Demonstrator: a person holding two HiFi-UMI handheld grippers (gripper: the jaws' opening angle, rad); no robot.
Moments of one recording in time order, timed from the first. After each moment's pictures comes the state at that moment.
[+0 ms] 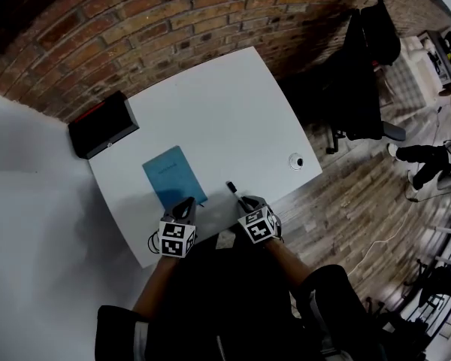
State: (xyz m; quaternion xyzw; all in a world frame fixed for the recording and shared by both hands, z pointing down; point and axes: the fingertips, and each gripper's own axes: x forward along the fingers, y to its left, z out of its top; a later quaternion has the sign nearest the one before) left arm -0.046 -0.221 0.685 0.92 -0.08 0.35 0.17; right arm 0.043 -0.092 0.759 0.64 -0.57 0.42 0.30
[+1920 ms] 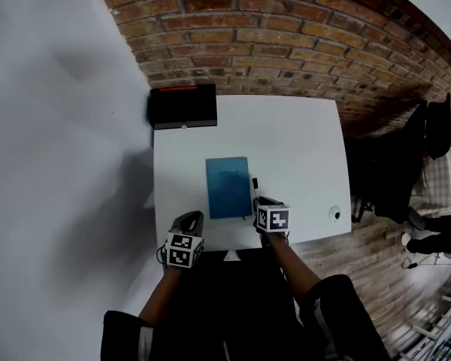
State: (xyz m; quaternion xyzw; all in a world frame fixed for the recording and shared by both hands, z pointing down) left arm -0.182 -0.274 0.683 0.89 -0.27 0.31 0.22; right arm 0.016 -0.228 0.736 0.63 -0.58 0.47 0.21
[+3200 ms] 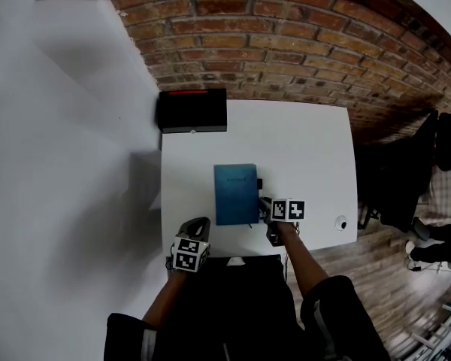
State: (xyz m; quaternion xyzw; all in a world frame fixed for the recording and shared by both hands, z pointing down) left arm -0.183 -0.279 0.699 0.88 -0.27 0.33 0.23; right arm 0.016 -0.261 0.755 0.56 -0.59 0.57 0.12
